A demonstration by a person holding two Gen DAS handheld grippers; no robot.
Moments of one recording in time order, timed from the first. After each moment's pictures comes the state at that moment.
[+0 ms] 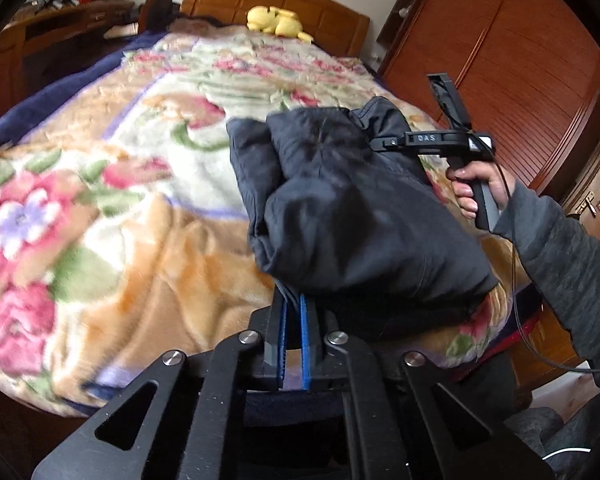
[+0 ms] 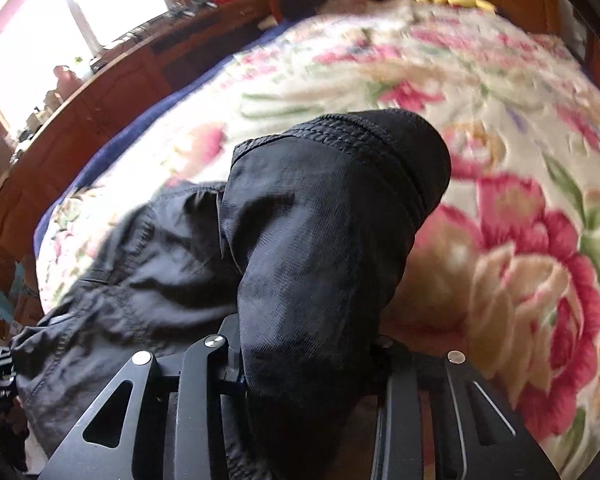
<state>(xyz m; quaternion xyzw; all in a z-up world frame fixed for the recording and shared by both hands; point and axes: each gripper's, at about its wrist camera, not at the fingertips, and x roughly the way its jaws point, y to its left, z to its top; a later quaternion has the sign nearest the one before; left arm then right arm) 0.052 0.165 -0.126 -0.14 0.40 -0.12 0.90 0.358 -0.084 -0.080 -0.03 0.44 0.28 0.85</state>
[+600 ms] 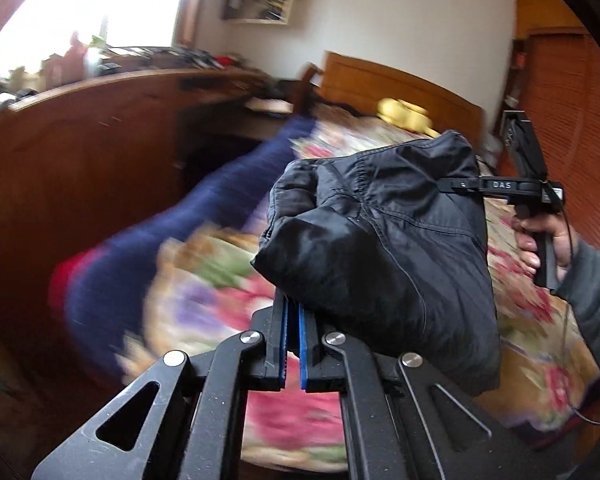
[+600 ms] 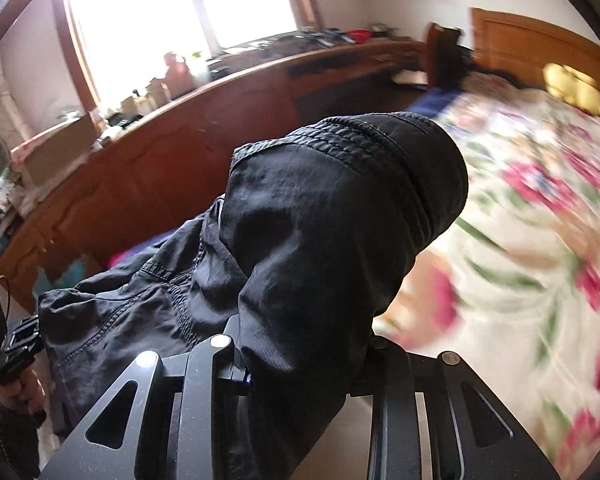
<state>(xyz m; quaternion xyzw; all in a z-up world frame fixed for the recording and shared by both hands) 0.004 0.374 -0.065 -0.13 0.28 0.13 0.94 0.374 0.171 0.013 -0.06 0.33 0.45 0.83</state>
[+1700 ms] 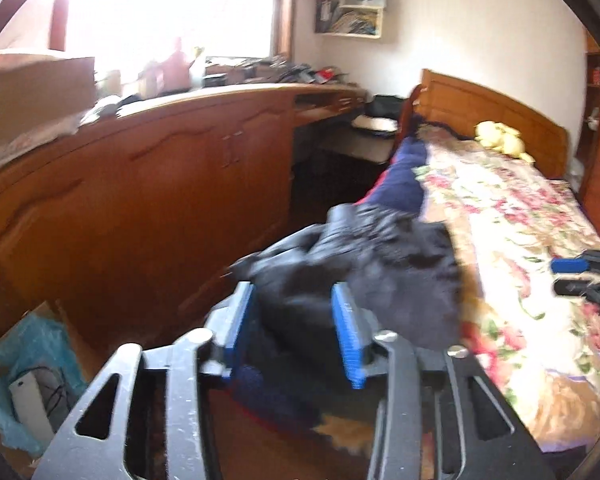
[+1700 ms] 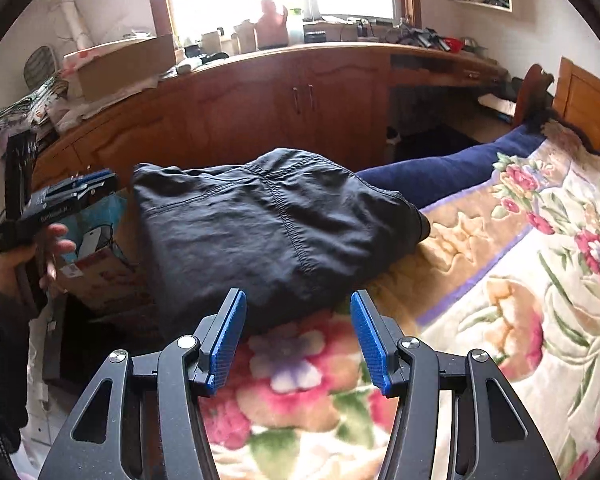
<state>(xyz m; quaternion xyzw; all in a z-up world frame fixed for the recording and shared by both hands) -0.039 0.506 -0.043 -0.12 0.27 0.27 0.92 0.299 0.273 -0.008 -0.18 0.31 0.50 0.78</state>
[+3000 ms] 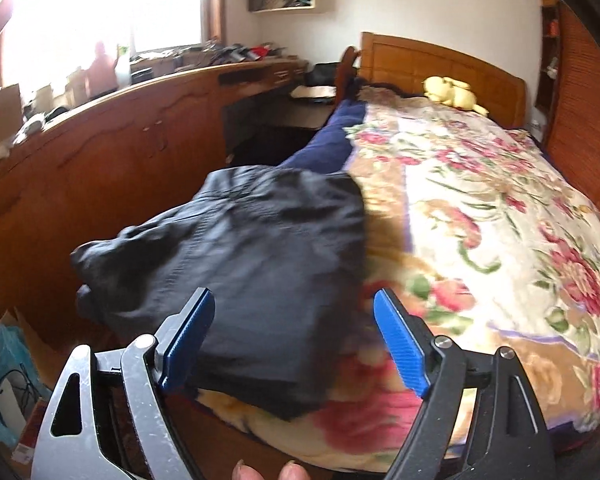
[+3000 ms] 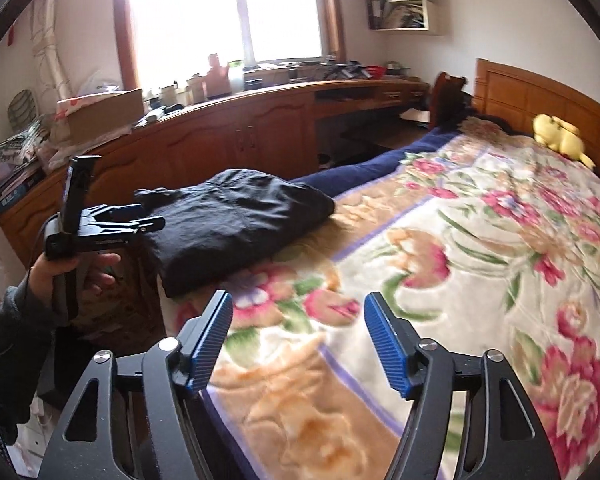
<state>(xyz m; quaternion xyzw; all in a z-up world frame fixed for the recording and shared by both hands) 0.015 0.388 -0.055 -0.08 0.33 0.19 0.92 0.216 0.109 0.010 -0.11 0.27 0.42 0.86</state>
